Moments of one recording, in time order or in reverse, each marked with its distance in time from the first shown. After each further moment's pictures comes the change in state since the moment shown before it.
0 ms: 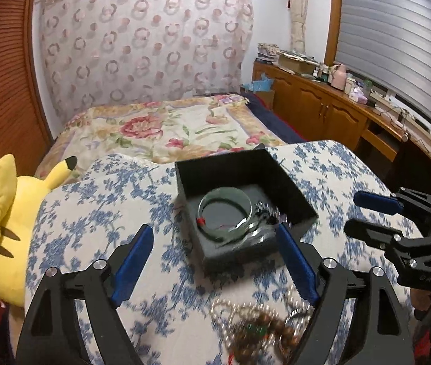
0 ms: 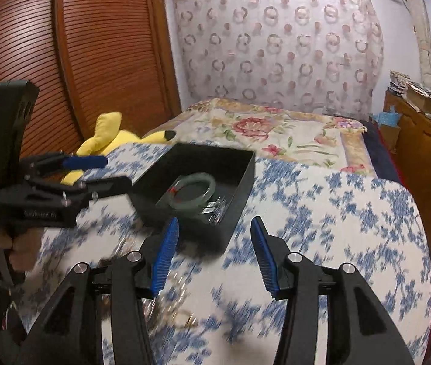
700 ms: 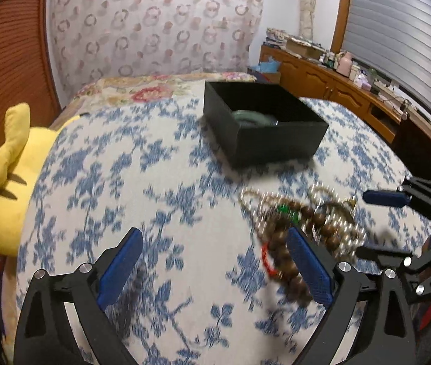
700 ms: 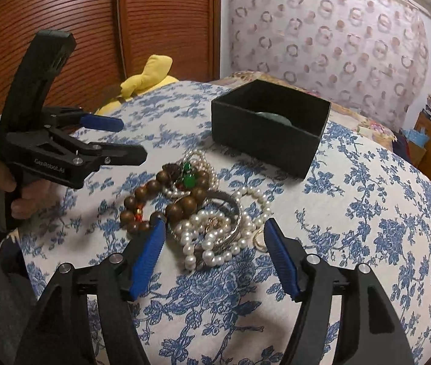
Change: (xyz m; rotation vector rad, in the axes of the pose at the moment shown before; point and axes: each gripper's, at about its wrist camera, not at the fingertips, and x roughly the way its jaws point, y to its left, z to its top) left arm -0.021 0.026 -0.096 -0.048 0.089 0.002; right arm -0.001 0.077 -0.069 -0.213 0.132 0.072
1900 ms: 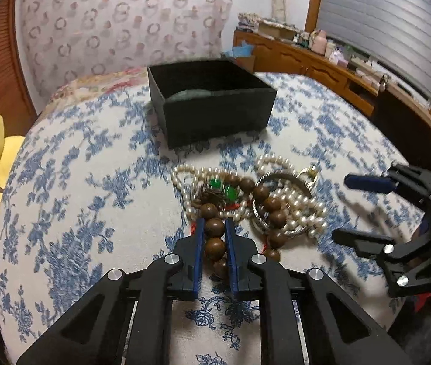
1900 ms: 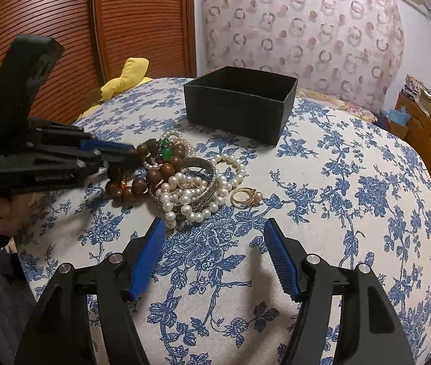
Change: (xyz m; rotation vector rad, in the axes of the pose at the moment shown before) left arm 0.002 -0.049 -0.006 0.092 0.036 -0.075; right arm -0.015 -0.013 -0.033 0.105 -0.010 -0.066
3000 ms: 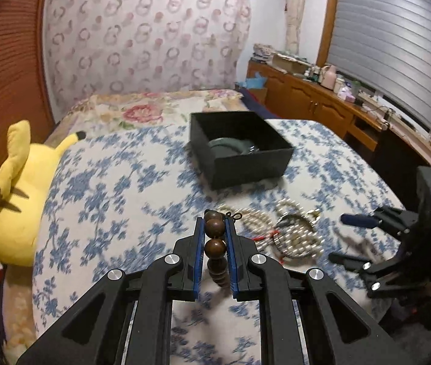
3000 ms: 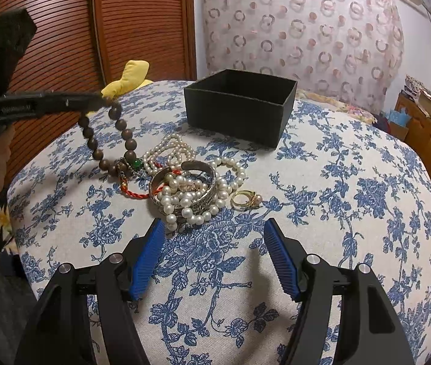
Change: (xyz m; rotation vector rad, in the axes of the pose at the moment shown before) left arm -0.057 0.042 0.008 -0.080 -0.119 0.029; right arm -0.002 0.002 0.003 -0.003 -0.010 -0.001
